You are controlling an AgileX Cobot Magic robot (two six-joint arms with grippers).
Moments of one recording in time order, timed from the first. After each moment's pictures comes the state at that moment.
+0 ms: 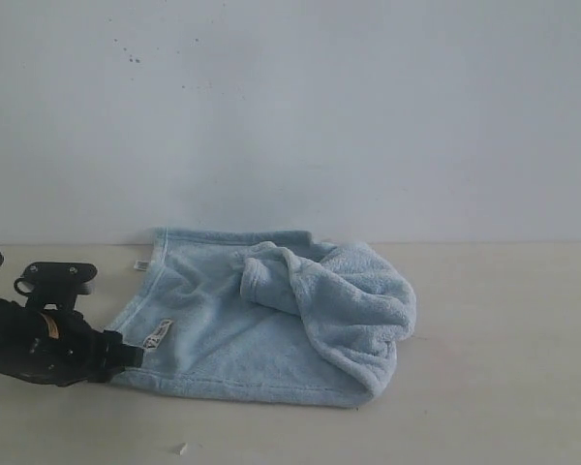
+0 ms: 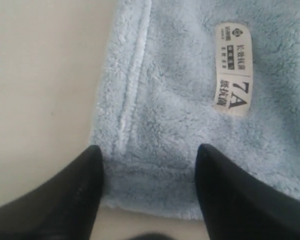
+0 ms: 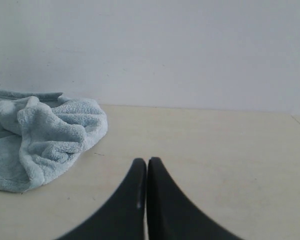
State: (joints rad) left arm -0.17 2.02 -0.94 0.17 -0.08 -0.23; right arm 0.09 0.00 0.00 0.06 0.16 -0.07
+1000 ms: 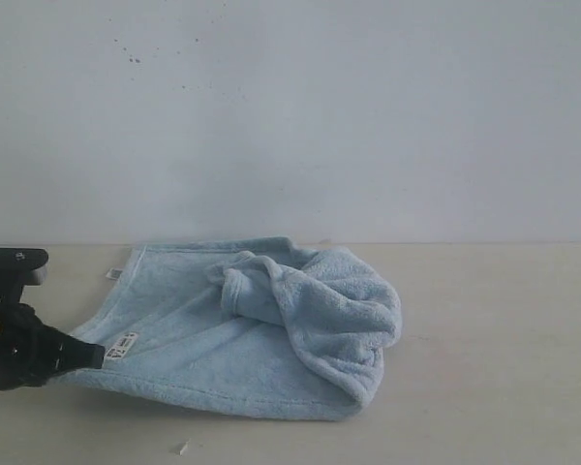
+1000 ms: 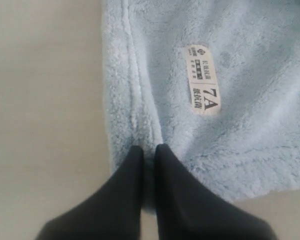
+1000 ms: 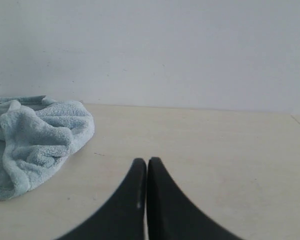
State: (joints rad) left arm -0.16 1.71 -0.76 0.16 0.05 -0.23; right arm 0.09 0.00 0.00 0.06 0.16 -0.07
